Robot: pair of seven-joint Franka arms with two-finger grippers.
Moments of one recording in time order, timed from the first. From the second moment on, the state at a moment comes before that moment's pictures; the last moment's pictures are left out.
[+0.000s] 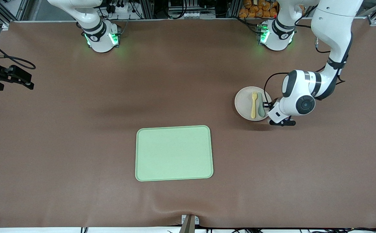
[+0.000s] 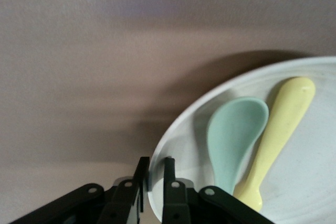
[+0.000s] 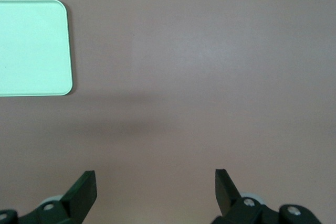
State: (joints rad) left arm -0.14 0.39 -0.06 -2.20 -0.06 2.23 -0.12; right arm -0.02 0.01 0.02 -1.54 -0.02 1.53 -0.04
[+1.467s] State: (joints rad) left arm -0.16 0.65 -0.18 -1.48 -0.35 1.99 -0.08; right arm -0.02 0.01 0.02 -1.54 -0.02 1.53 -0.04
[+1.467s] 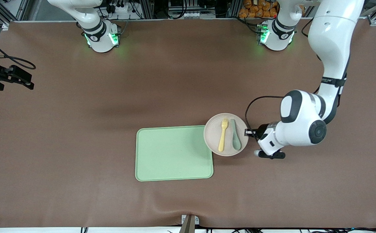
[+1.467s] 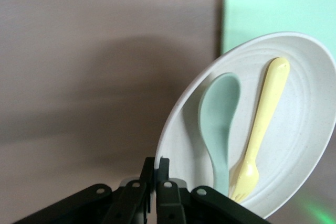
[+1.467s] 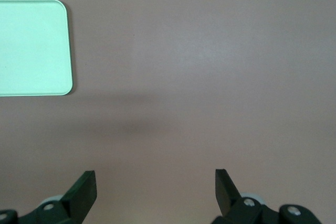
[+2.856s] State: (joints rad) left arm -0.38 0.95 -0.20 -1.32 -0.37 2.44 -0.08; right arm -0.02 0.01 0.02 -1.54 -0.02 1.53 -0.04
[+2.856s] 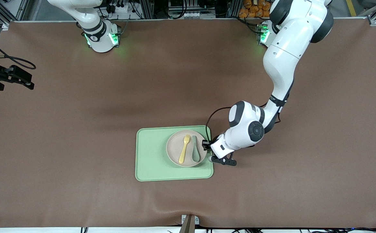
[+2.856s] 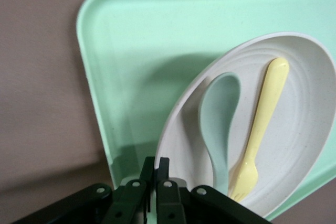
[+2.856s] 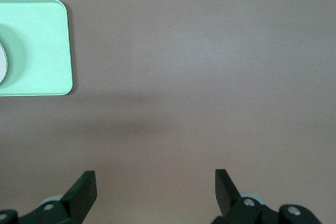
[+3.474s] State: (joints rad) left arm -0.42 0.97 -0.17 -1.31 -0.37 2.45 -0.08; right arm -0.02 0.01 0.01 -1.54 -0.02 1.53 -0.04
